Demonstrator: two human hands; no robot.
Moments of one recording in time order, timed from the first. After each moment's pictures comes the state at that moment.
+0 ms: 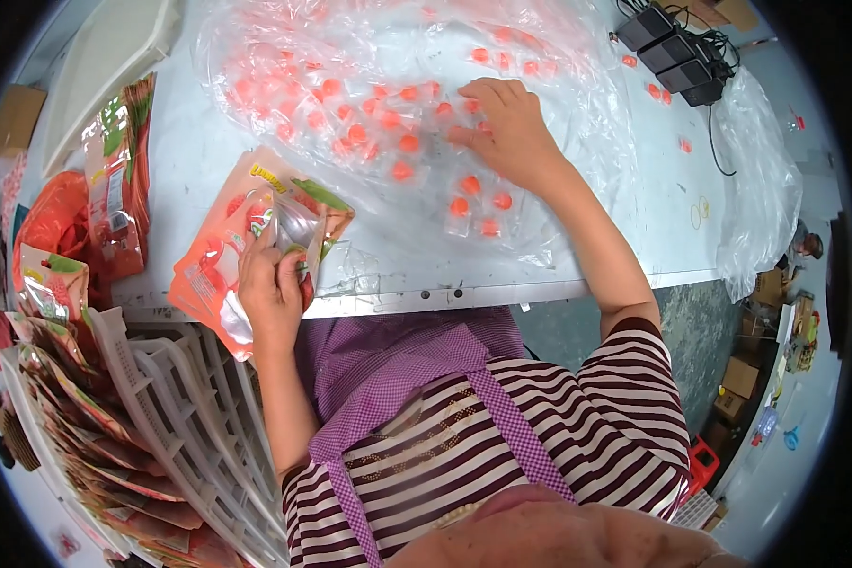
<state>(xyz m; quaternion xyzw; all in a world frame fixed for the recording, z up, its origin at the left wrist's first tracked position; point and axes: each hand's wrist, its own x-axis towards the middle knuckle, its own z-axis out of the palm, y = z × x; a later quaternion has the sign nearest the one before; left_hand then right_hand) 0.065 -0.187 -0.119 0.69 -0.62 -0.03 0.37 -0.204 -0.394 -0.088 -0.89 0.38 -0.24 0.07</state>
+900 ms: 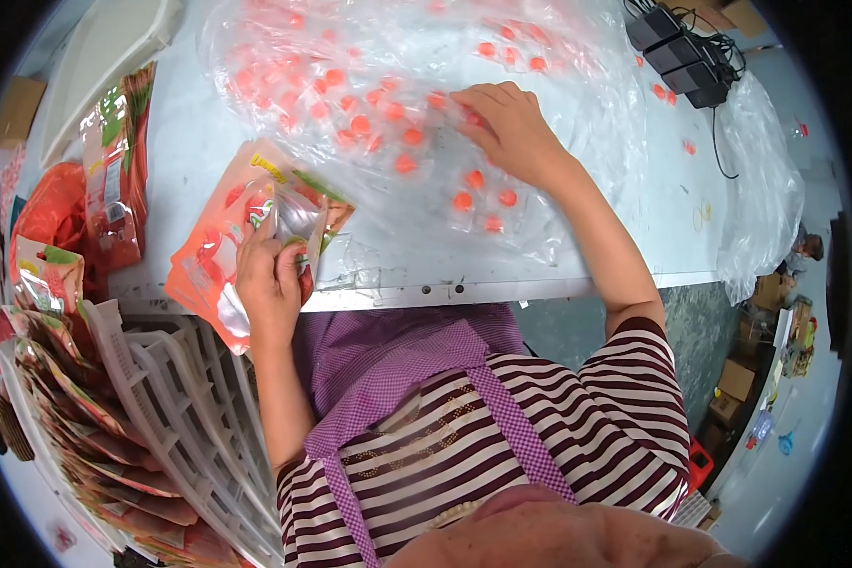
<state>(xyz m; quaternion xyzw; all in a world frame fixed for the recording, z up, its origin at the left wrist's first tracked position) 0.066 -0.187 -0.121 0.69 -0.62 -0.02 0.38 -0.206 -0.398 -0.093 -0.91 0.37 -0.14 0.13</state>
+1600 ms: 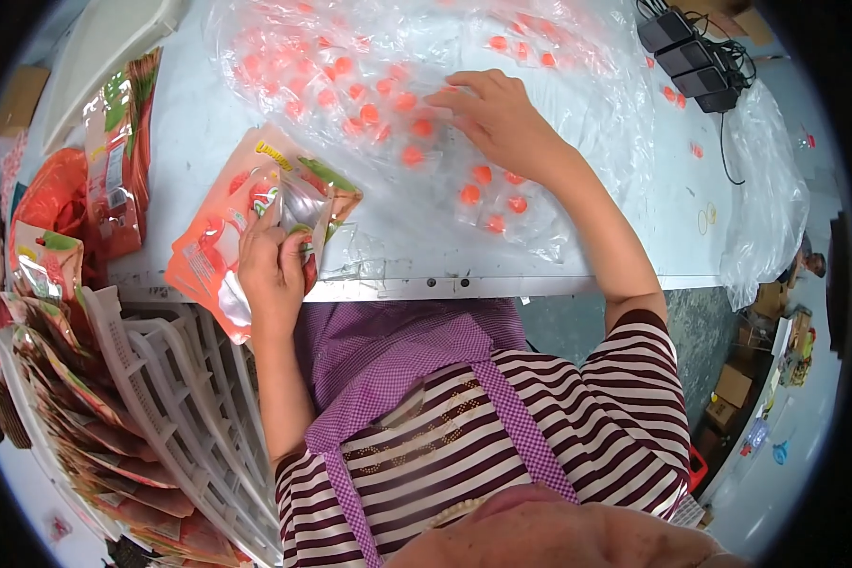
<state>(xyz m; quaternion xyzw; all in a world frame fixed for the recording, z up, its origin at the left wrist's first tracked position) 0.062 -0.189 -0.115 0.70 -0.60 -0.04 0.39 -0.188 -0.396 -0.086 -0.93 0.29 -0.18 0.11</state>
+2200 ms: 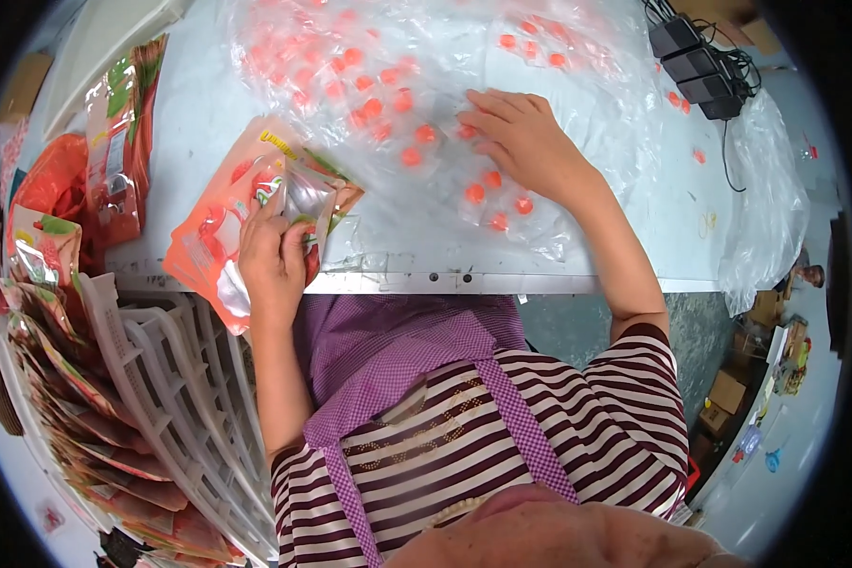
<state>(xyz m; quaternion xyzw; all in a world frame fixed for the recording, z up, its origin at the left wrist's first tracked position) 0.064 -0.191 -0.114 0.70 -0.60 -0.04 0.38 -0.205 -0.381 -0.086 -0.95 0.29 -0.09 0.09</state>
